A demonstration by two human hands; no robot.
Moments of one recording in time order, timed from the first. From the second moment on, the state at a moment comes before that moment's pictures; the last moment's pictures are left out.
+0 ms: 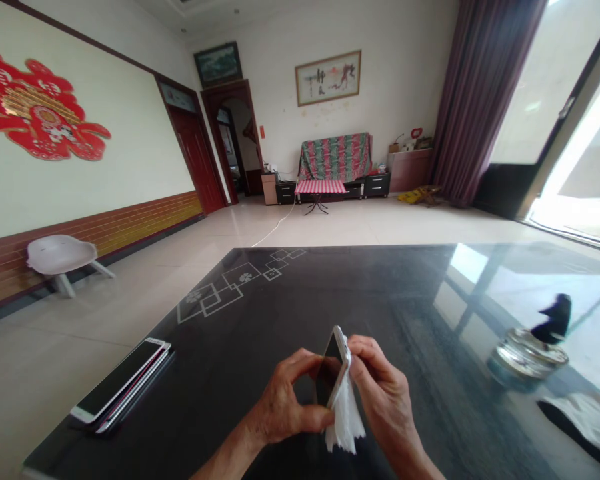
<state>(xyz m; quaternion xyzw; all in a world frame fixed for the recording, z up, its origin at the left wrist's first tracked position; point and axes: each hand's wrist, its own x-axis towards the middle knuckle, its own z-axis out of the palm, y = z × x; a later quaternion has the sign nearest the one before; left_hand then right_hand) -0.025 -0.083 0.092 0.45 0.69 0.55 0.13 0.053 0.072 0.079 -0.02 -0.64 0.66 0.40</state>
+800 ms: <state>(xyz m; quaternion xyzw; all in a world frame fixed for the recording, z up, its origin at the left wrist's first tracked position) -0.048 -0.076 0.064 0.43 0.70 0.55 0.12 0.058 0.088 0.078 -0.07 -0.49 0.85 0.20</state>
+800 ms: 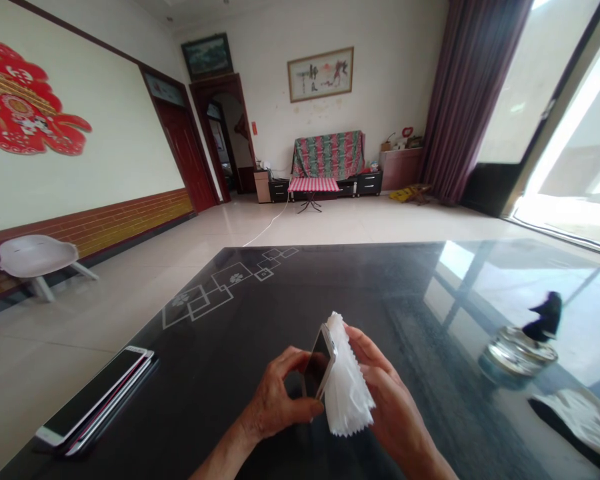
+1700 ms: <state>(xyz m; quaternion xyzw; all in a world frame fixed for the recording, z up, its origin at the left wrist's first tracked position) -0.066 -0.070 0.049 0.40 0.57 0.67 0.26 0.036 0.086 0.076 -0.02 -0.81 0.46 0.37</state>
